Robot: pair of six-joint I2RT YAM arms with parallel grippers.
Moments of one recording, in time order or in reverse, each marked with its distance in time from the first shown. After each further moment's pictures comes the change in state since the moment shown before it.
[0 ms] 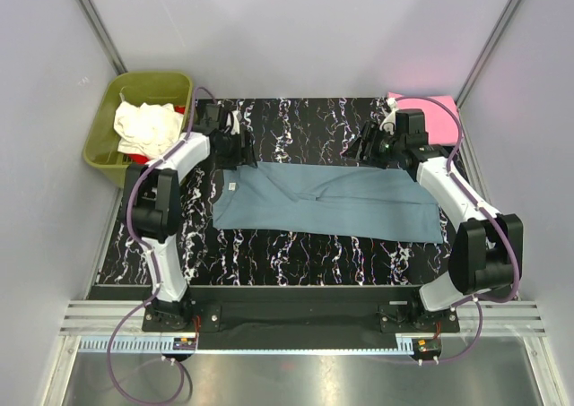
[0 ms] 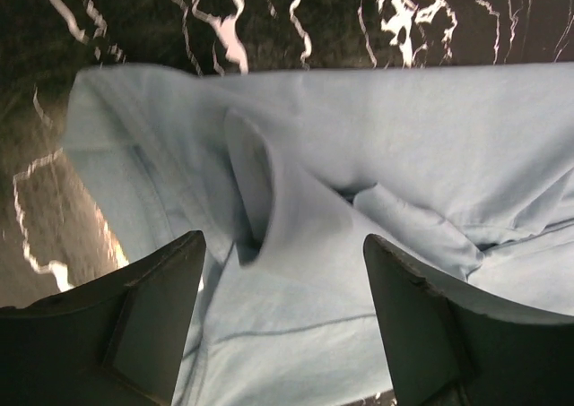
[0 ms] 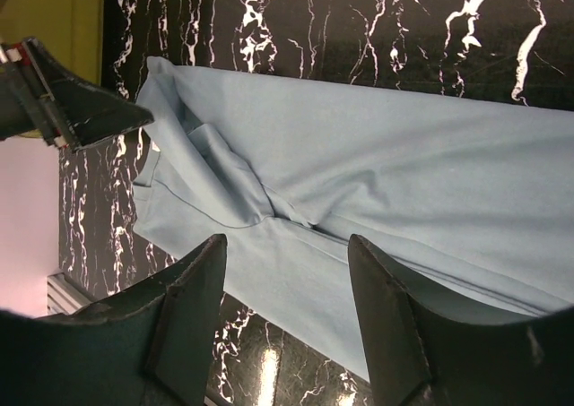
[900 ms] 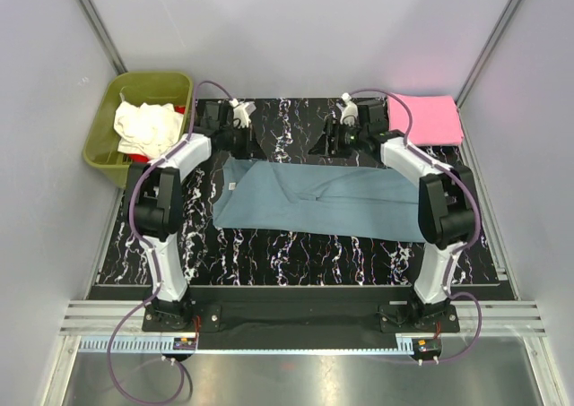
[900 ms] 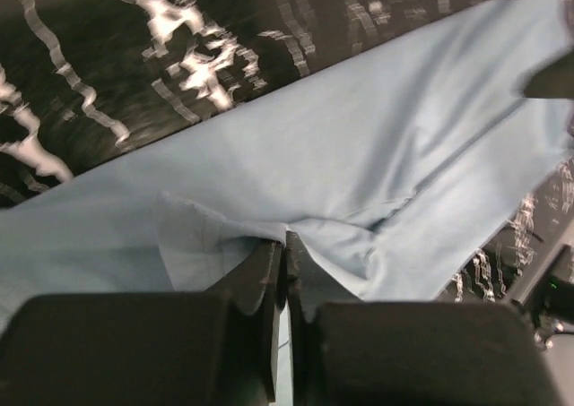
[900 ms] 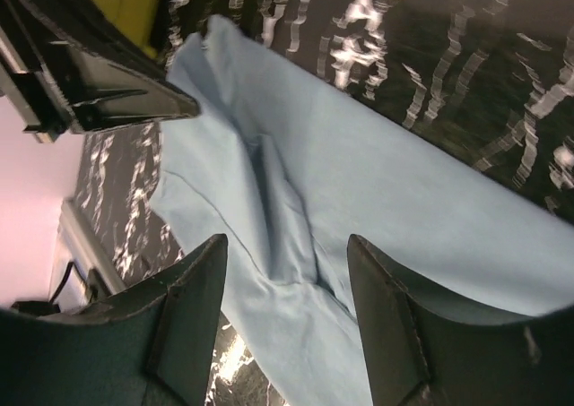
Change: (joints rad) left arm 0.001 0.036 0.007 0.201 0.391 0.074; right arm 0.117 0.368 0.217 0.151 -0.191 -0.063
